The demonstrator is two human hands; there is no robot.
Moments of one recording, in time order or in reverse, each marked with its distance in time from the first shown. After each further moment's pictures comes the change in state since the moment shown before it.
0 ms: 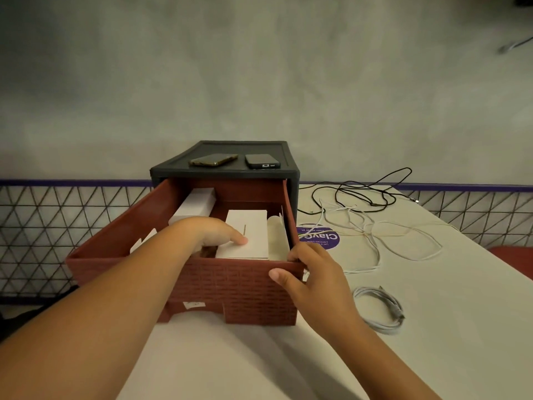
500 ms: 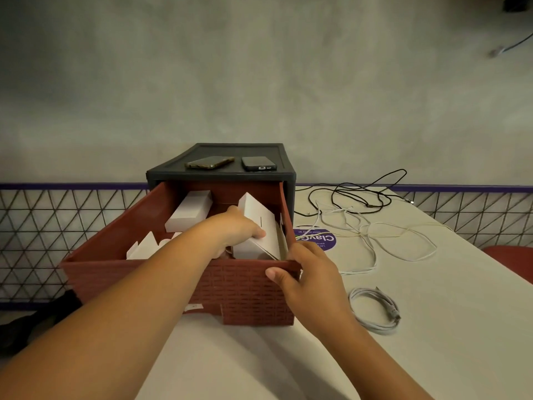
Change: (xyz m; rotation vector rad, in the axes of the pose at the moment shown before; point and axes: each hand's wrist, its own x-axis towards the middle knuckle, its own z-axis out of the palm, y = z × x) left_hand 0.003 0.022 0.024 -0.073 0.165 0.159; right_hand 0.004 -0.005 0.003 -0.051 0.030 0.004
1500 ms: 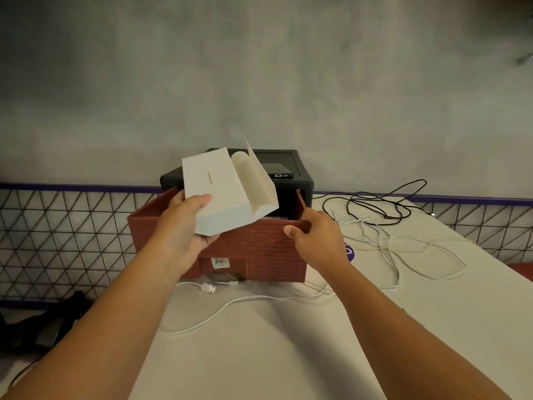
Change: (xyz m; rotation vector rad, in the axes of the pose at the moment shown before) left_hand -0.002 -0.042 -0.051 -1.213 0.229 0.226; right_hand 0.106 0.019 0.024 -0.084 -0.022 0.138
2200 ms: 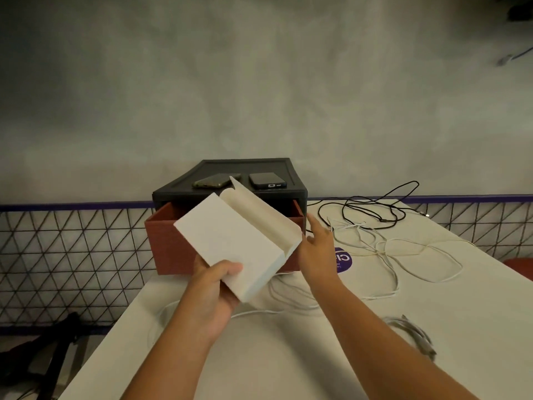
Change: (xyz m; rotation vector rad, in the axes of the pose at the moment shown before) left_hand -0.038 -0.057 0.008 -0.223 -0.126 -0.143; right_hand 0.001 0.010 0.020 0.572 0.119 0.261
